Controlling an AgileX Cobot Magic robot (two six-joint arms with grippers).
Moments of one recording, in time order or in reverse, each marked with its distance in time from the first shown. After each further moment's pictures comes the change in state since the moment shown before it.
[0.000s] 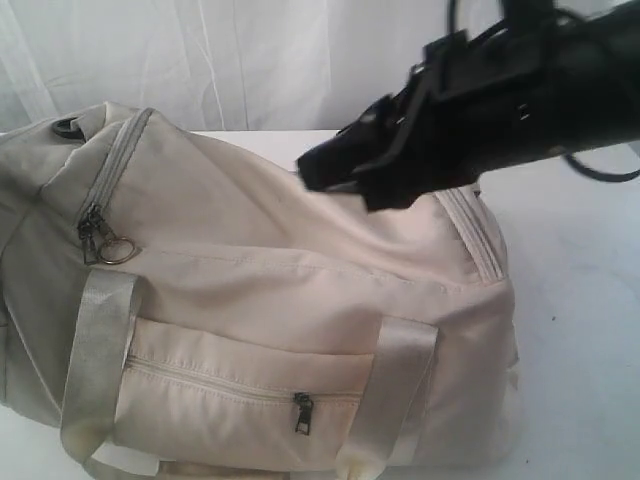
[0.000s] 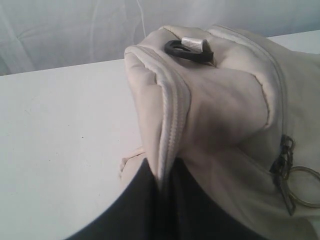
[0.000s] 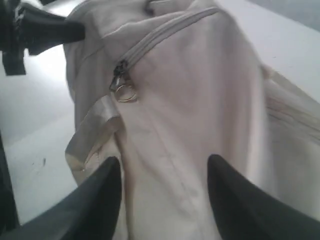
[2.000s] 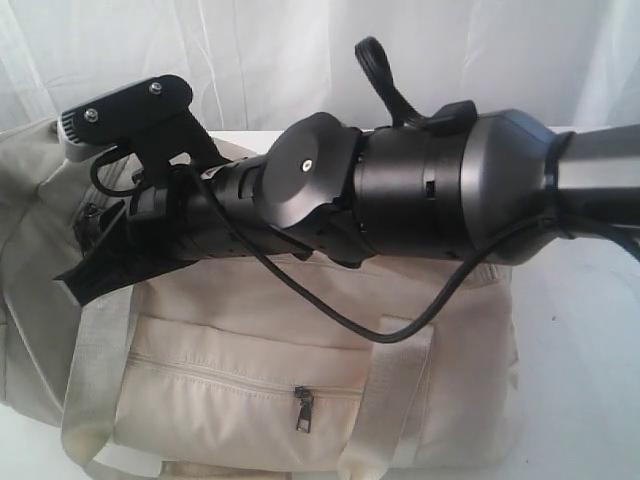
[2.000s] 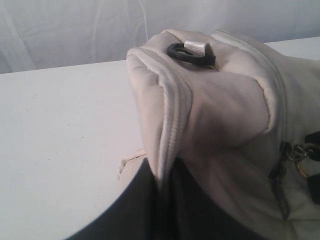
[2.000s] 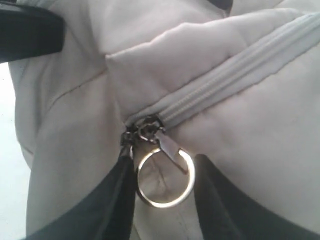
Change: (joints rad) left arm 0.000 0.000 0.000 -0.023 -0.007 -0.004; right arm 0.478 0.524 -0.202 0.013 -0.648 0.059
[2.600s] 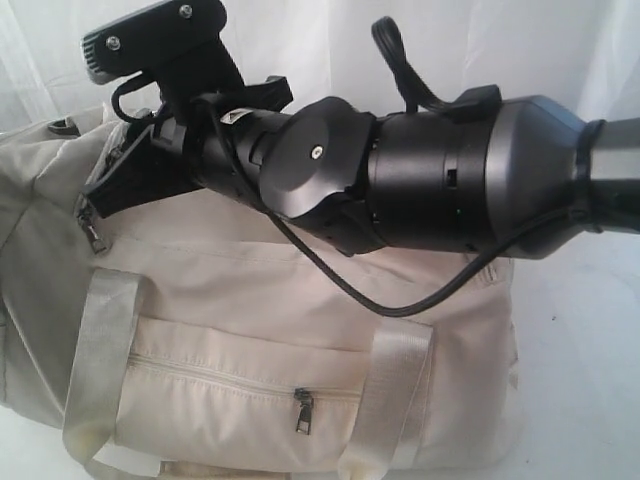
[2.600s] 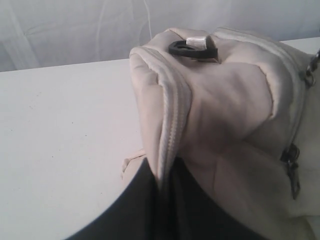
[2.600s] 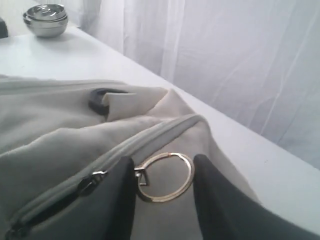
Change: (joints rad) left arm 0.000 0.000 0.009 -0.004 -0.016 0.002; right arm -0.002 -0.032 0.000 -0.017 -0.368 -0.089
